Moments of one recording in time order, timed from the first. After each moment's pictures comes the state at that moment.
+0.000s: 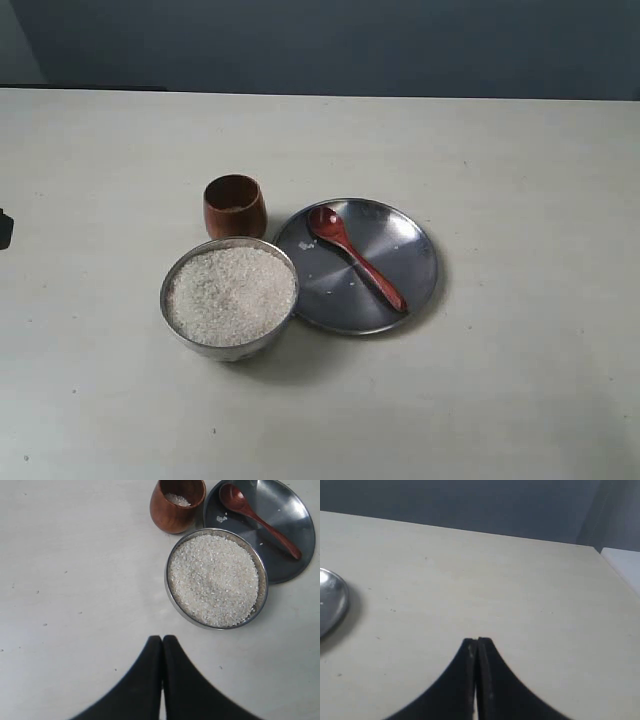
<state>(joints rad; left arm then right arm) -0.03 0.85 -0.79 -0.29 0.97 0.11 0.01 0.00 0.00 -0.14 0.39 0.02</state>
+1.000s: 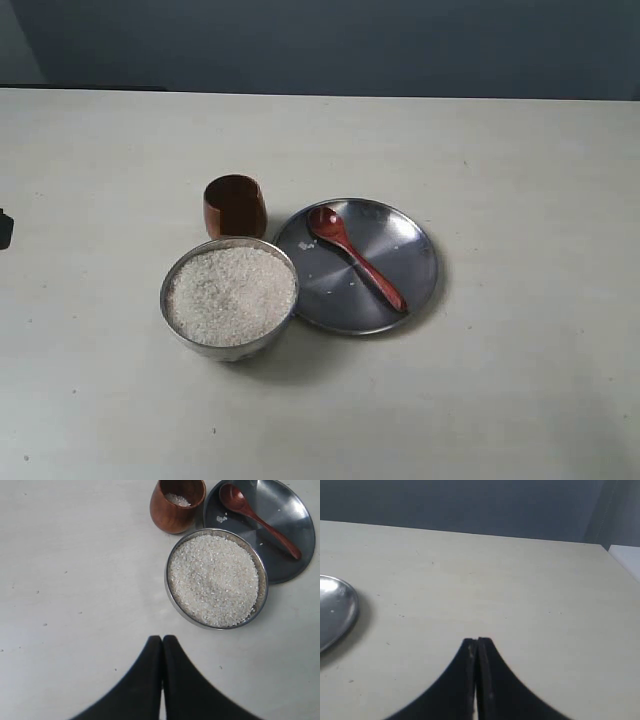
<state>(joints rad) -0.03 0.85 -0.79 -0.29 0.97 0.11 0.01 0.00 0.00 -0.10 0.38 0.02</state>
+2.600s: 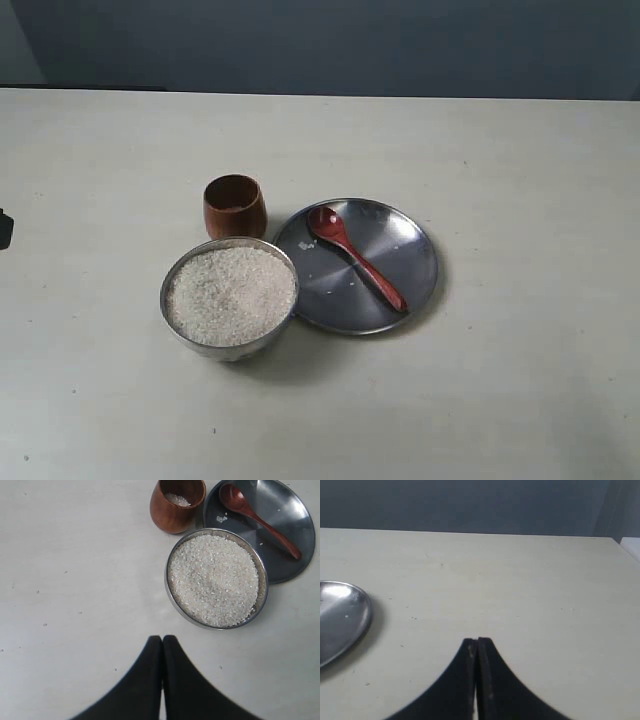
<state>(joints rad) -0.03 0.85 -0.79 -0.29 0.97 0.11 0.01 0.00 0.00 -0.02 0.38 0.00</state>
